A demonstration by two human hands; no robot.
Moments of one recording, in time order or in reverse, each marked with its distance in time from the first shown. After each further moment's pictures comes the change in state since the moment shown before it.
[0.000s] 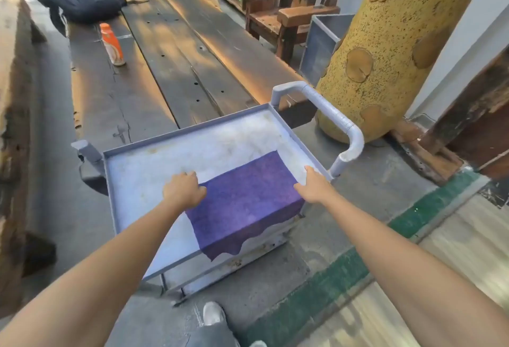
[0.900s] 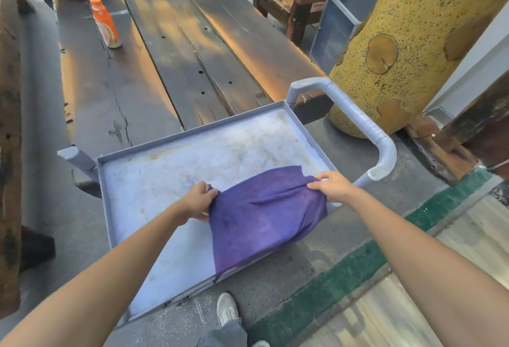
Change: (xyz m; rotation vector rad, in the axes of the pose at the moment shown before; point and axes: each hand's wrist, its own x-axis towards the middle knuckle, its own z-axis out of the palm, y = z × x) left_hand 0.070 -0.012 0.019 -0.942 -0.374 -0.135; right_hand 0.077 -0.008 -0.017 0.600 -0.186 0.219
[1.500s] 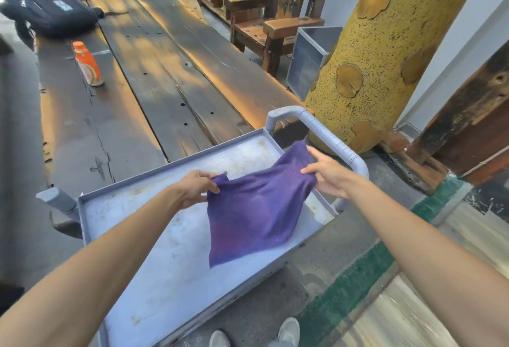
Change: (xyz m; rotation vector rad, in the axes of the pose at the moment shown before) left_hand 0.027 0.104 -0.019 -0.292 -0.171 0.102; right_hand -0.031 -0.075 -0.056 0.656 -0.278 -0.300
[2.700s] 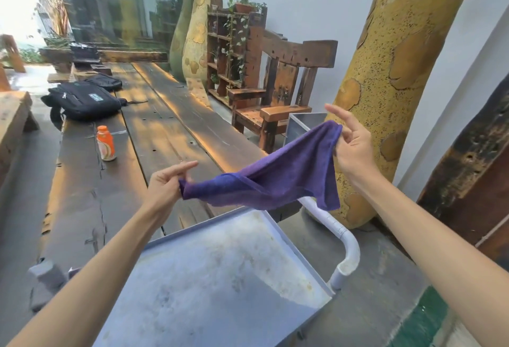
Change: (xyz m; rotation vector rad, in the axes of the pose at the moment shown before) left_hand -0.060 0.122 -0.037 -0.212 0.286 0.871; right_hand -0.069 -0.191 0.050 -0.372 0.325 -1.043
